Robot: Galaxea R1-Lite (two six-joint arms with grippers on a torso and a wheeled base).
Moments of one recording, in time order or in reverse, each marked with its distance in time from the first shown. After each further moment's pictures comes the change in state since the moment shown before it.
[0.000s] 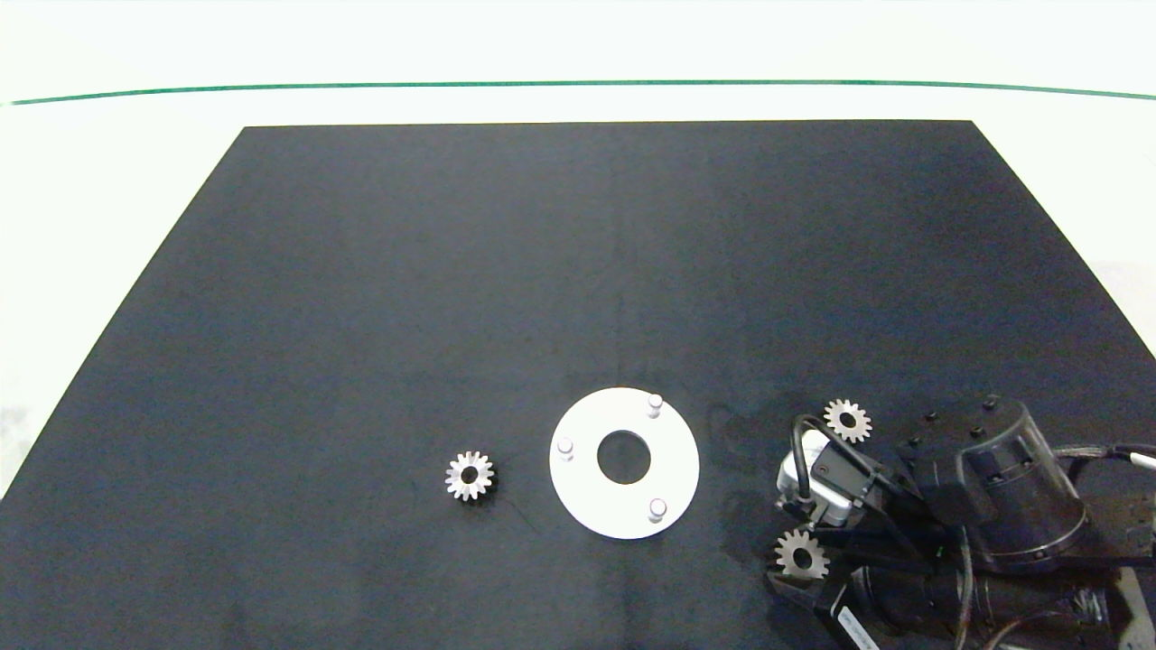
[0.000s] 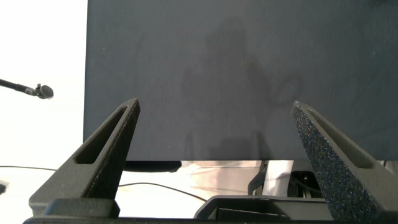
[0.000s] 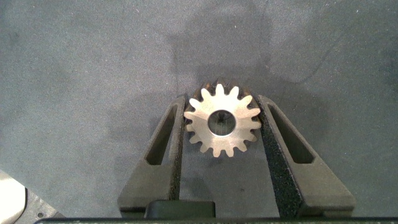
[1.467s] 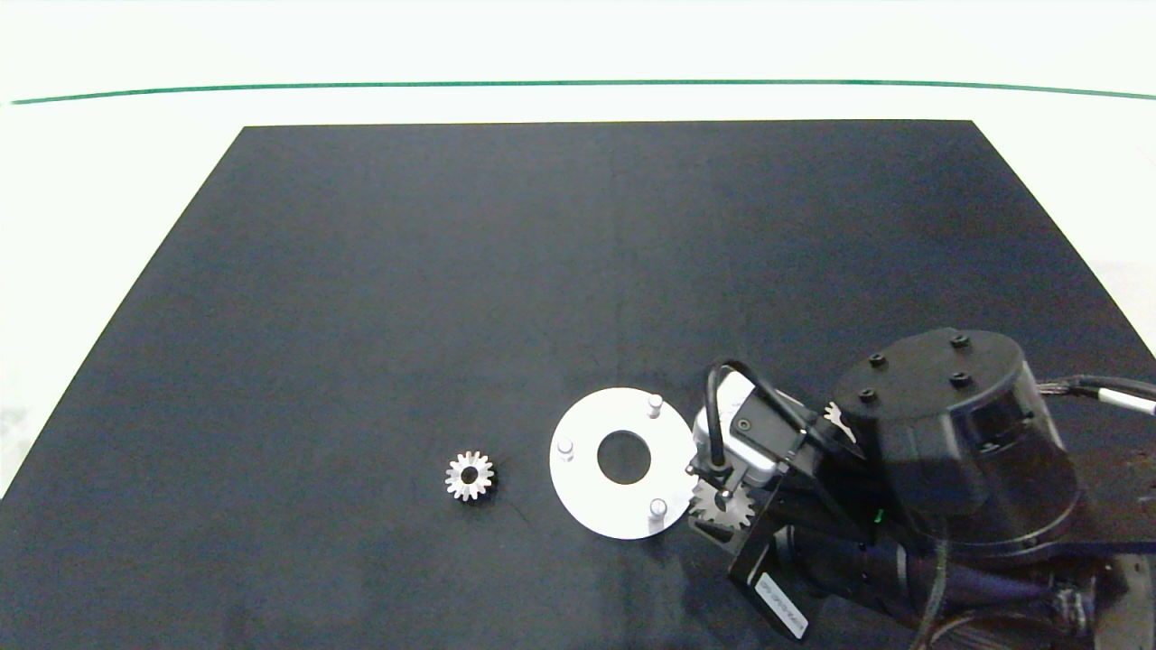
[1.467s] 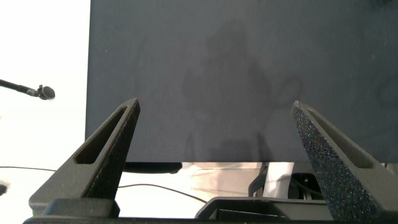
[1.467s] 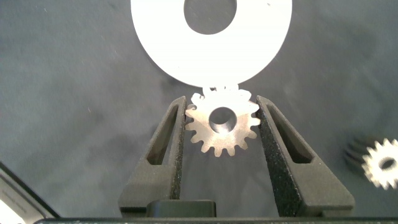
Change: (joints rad) left arm 0.005 0.001 -0.010 -0.001 0.000 0.001; right arm 0.231 0.046 -0.275 0.083 -0.184 -0.013
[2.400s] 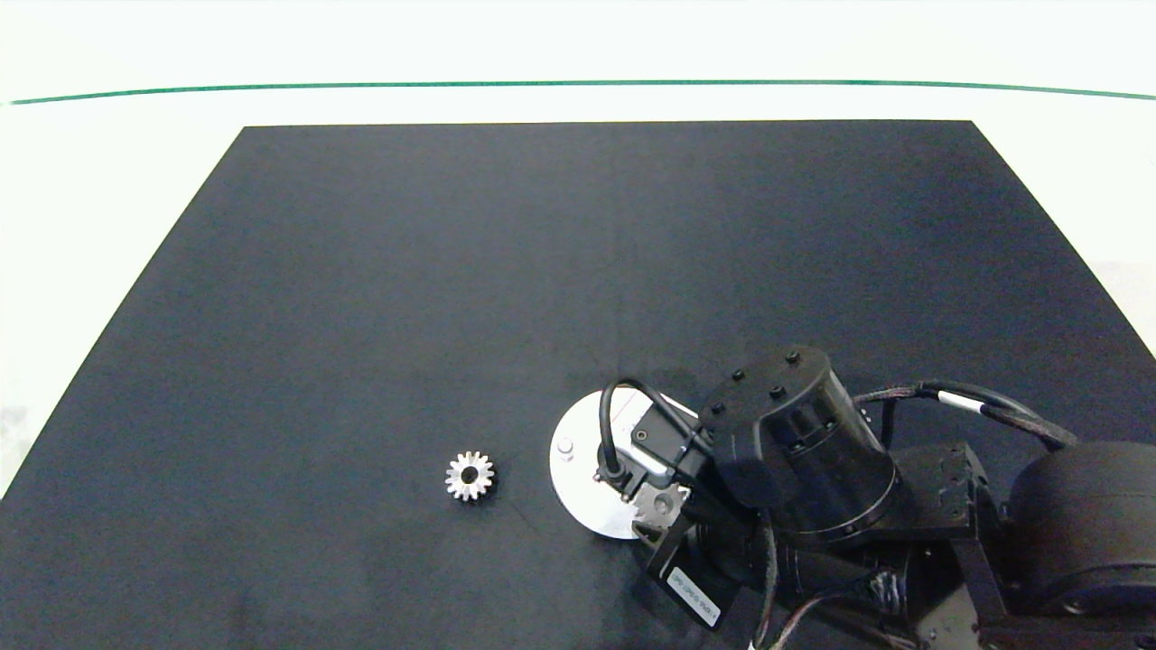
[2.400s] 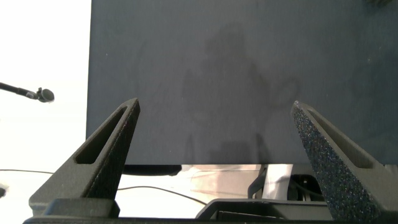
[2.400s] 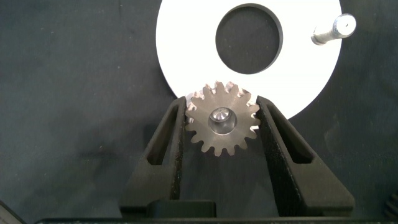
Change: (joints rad) left arm -0.003 0.009 -0.019 0.000 -0.003 0.000; right arm 0.030 0.156 -0.101 -0.005 -0.014 0.001
